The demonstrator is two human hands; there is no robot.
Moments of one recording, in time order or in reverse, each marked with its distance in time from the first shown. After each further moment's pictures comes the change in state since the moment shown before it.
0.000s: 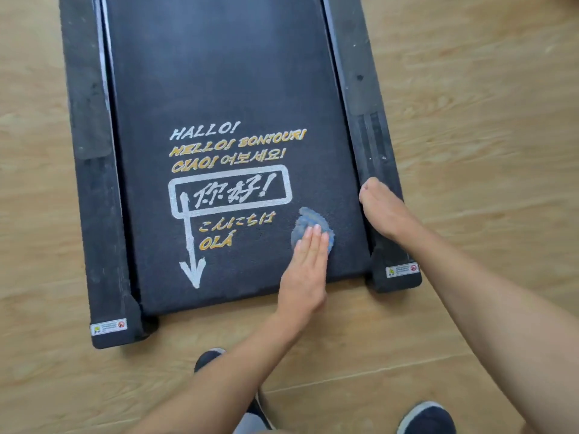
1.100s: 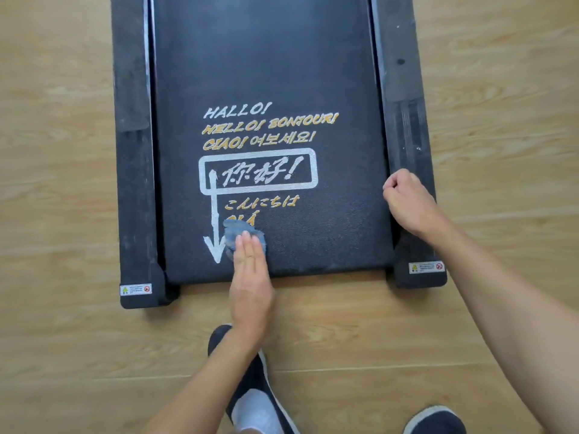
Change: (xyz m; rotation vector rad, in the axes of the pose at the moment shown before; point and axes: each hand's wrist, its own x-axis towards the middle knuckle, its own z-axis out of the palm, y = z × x) left_hand -0.092 -0.066 -0.033 0.166 0.117 -0.459; right_hand 0.007 0.014 0.013 -0.009 0.055 -0.069
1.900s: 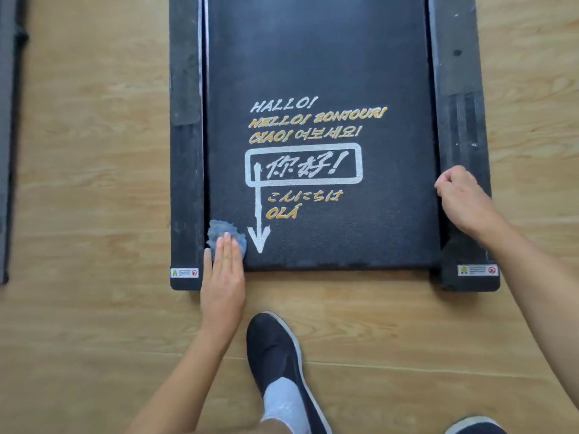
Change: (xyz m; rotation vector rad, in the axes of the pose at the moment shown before) left_hand -0.024 -0.118 -0.053 0.303 -0.007 -0.008; right_hand 0.002 0.002 0.003 0.032 0.015 0.024
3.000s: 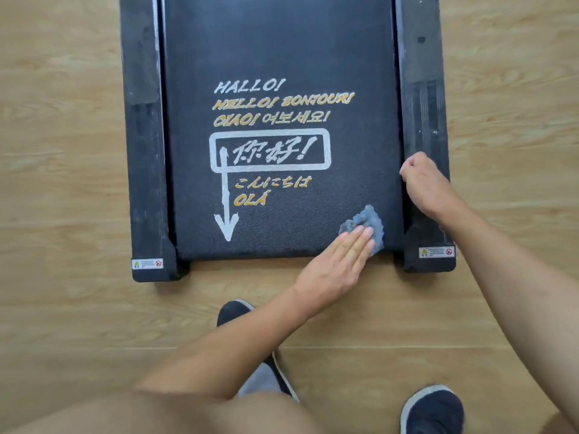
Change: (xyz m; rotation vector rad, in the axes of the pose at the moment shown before) left_hand 0.036 0.219 0.007 -0.152 0.026 0.779; right_hand -0.002 -0.001 -0.006 0.005 -0.023 0.028
